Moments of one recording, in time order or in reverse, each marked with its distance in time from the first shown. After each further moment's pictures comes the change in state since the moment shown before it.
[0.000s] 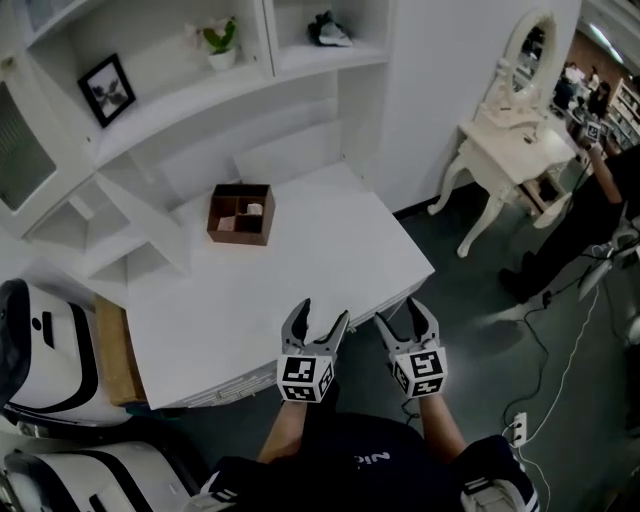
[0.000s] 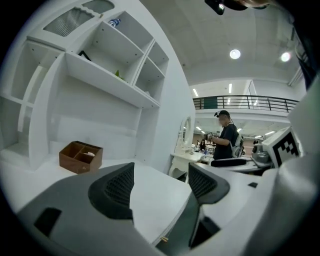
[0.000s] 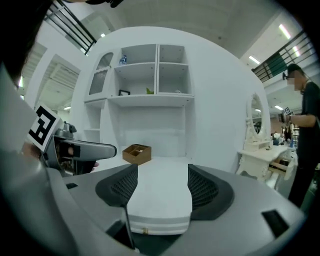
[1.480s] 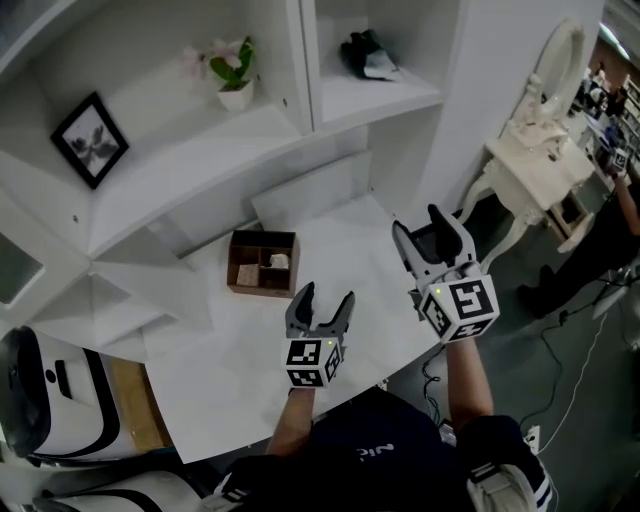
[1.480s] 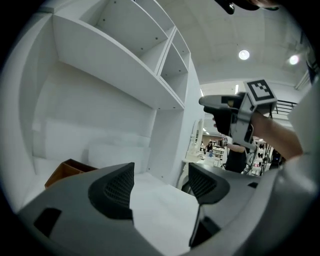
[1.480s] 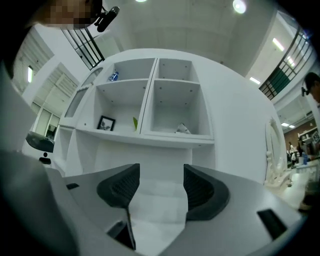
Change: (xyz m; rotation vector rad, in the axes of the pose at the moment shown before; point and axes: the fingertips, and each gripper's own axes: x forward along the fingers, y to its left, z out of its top) left arm 0.136 0.148 0.095 -0.038 0.011 0.029; right arm 0.204 -0.050 0.286 -0.076 -0.322 0.024
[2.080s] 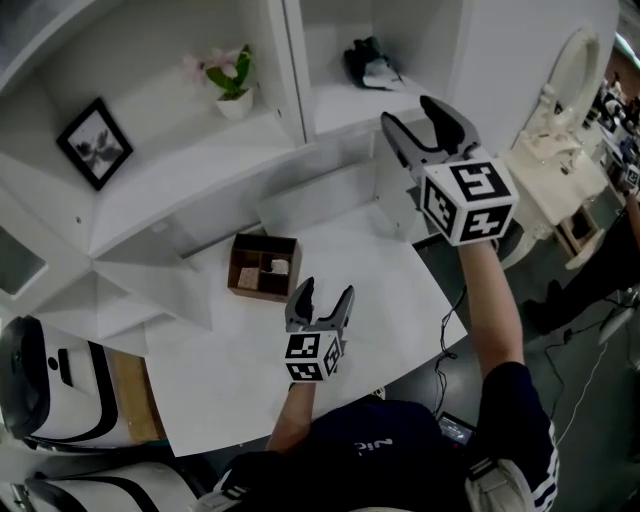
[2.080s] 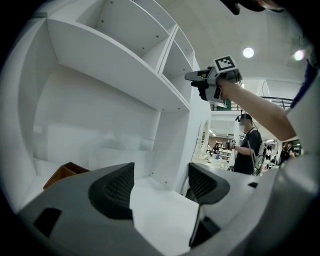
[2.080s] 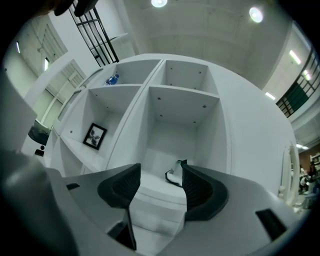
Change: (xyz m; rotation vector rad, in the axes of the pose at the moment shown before) left arm 0.028 -0.002 0.016 -0.005 -0.014 0.070; right arm 0.110 -0.052 0.135 -0.159 -0.084 0.075
